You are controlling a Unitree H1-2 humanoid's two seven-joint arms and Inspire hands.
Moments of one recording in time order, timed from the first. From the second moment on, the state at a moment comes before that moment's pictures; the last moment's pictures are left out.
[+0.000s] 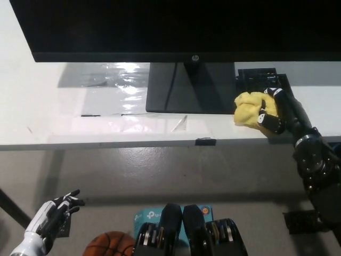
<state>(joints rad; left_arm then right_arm) -0.08 0.28 0.12 0.26 -0.19 0.16 -0.25 -0.63 -0.28 0.23 0.54 -0.43 0.06 -0.10</state>
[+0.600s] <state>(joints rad) -0.08 0.28 0.12 0.25 -0.19 0.17 -0.25 -0.51 -0.15 0.05 0.42 -0.42 -0.02 -0.31</state>
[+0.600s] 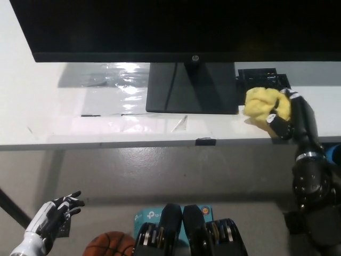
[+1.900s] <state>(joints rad) -0.08 0.28 0.12 0.25 -0.19 0.19 -0.25 -0.95 -0.17 0.04 0.56 -0.59 0.14 -0.56</state>
